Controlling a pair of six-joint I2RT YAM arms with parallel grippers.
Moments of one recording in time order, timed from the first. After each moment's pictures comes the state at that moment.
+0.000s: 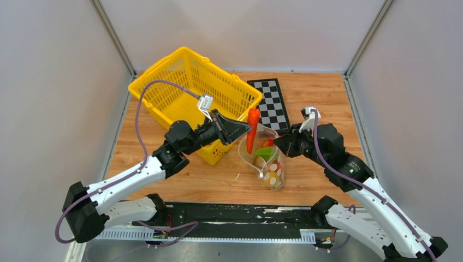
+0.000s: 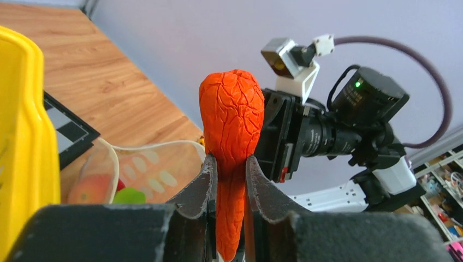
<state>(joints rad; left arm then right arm) -0.84 1.04 0.78 0.47 0.23 -0.77 0.64 0.72 0.88 -0.53 -0.05 0.51</state>
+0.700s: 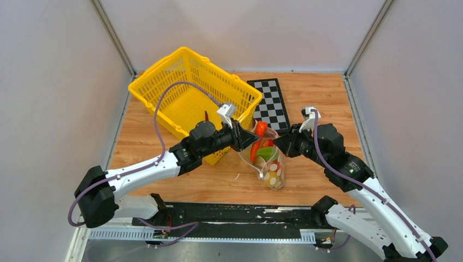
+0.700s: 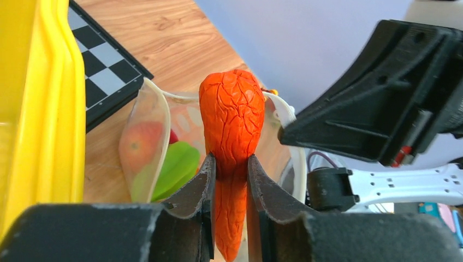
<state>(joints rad) -0.94 1.20 0.77 0.37 0.12 -0.63 0.64 0.72 0.88 -0.53 -0.05 0.51</state>
